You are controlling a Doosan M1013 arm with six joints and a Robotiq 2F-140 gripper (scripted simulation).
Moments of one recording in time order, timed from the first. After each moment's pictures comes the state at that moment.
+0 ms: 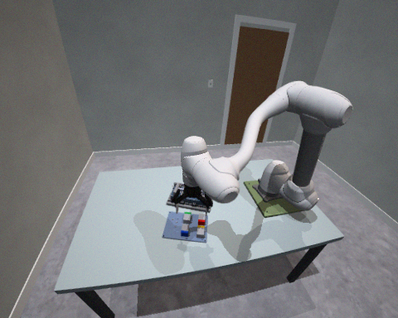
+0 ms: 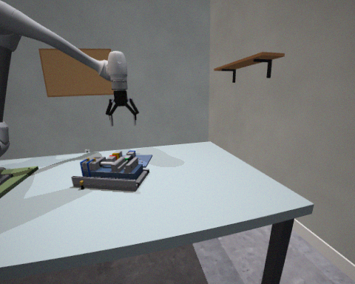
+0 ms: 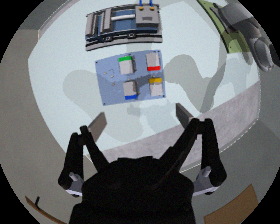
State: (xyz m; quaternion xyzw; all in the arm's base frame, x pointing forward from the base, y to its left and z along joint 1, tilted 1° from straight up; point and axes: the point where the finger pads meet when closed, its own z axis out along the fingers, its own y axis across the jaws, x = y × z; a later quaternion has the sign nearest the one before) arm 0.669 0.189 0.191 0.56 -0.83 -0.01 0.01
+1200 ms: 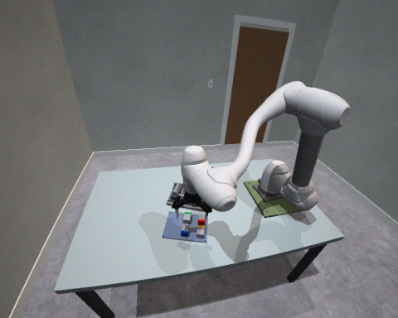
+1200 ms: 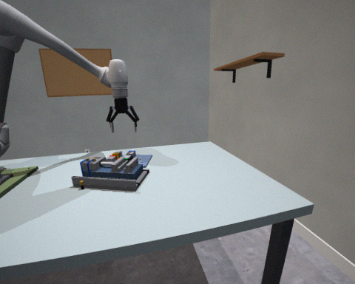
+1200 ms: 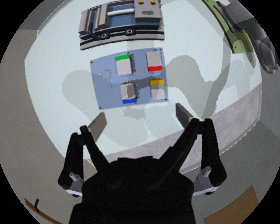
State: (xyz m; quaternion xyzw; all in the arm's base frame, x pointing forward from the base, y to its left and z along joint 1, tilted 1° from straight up) arm 0.666 0.187 0.148 0.56 -0.83 -0.01 0.01
